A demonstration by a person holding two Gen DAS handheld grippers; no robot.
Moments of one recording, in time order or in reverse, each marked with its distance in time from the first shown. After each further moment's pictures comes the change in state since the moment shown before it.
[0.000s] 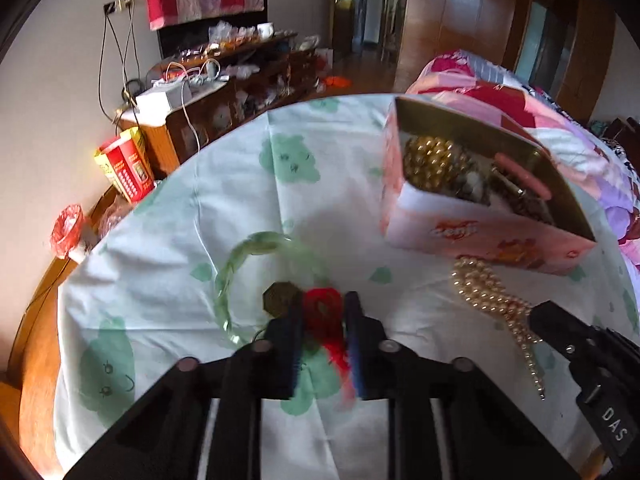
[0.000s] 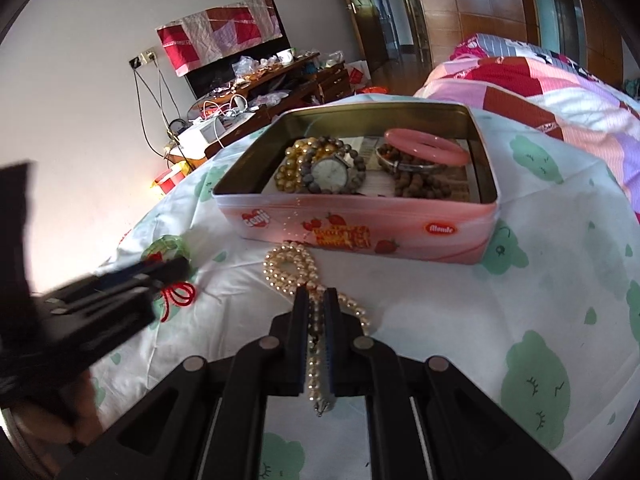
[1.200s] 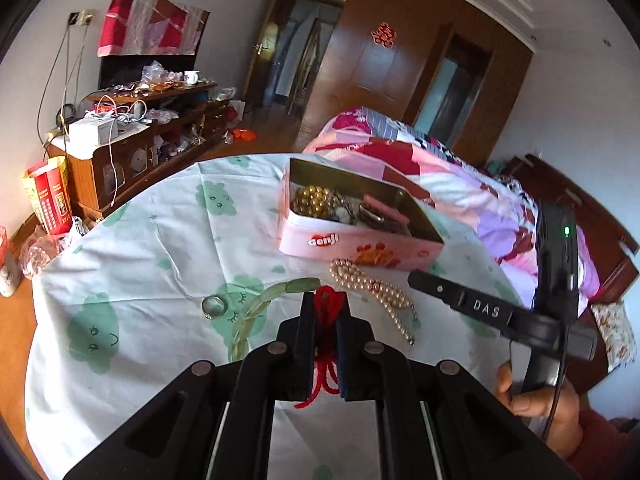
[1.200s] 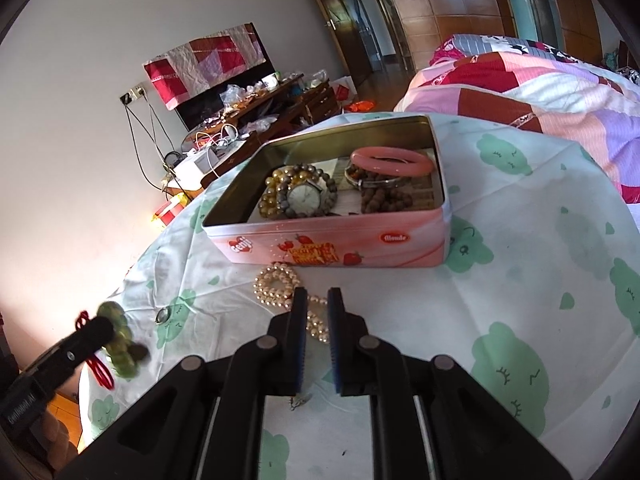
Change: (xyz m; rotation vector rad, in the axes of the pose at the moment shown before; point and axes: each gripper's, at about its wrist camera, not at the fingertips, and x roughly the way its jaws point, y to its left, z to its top) left arm -0.082 0.018 -0.037 0.042 -0.211 -0.412; right arm -0.022 -0.020 0.000 0.088 -0.076 0.013
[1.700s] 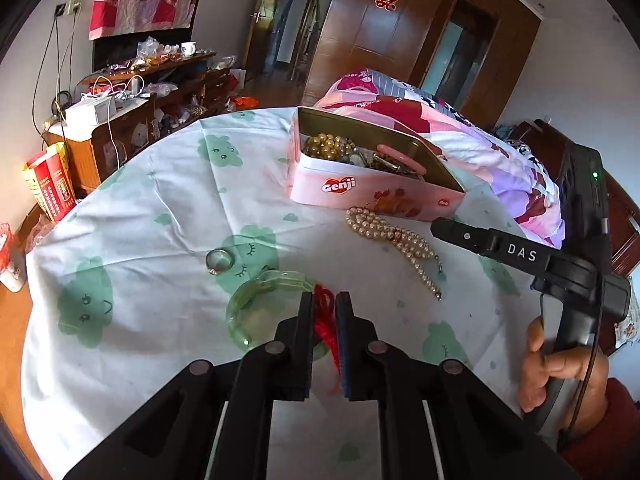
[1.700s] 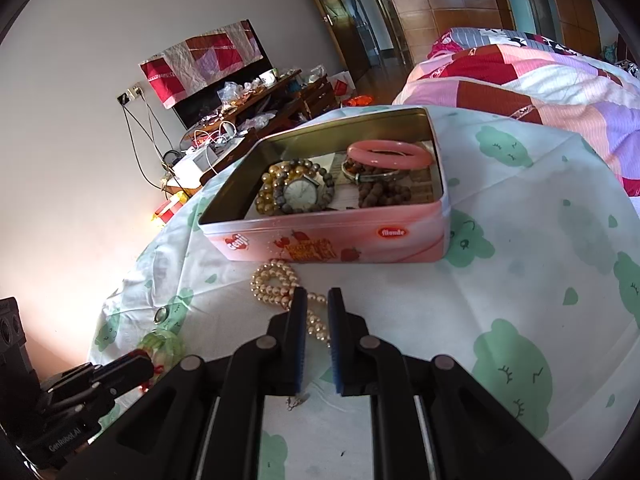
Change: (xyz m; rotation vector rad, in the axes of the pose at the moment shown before) left arm 0.015 0.006 -0.019 0.023 0.137 0.029; right arm 0.003 -0.005 0.000 0.020 0.014 0.005
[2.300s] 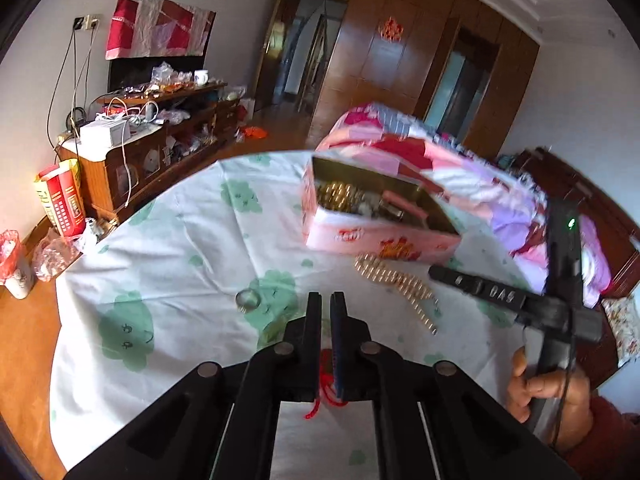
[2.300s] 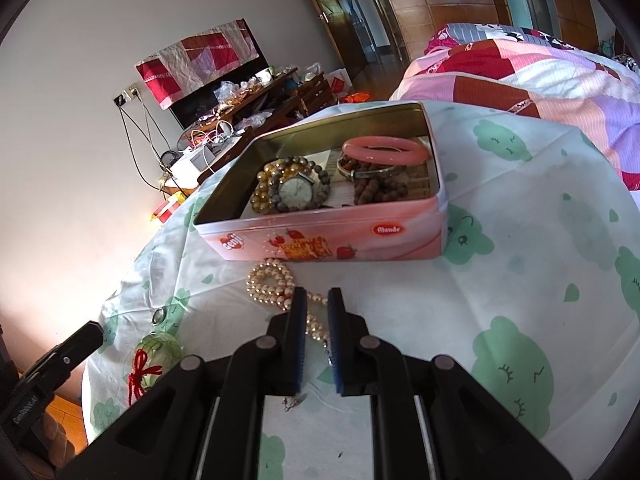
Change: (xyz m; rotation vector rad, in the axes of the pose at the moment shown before) left arm -0.025 0.007 0.014 -0.019 -0.102 0.036; right arm 0.002 -0.002 0.000 0.013 0.006 -0.001
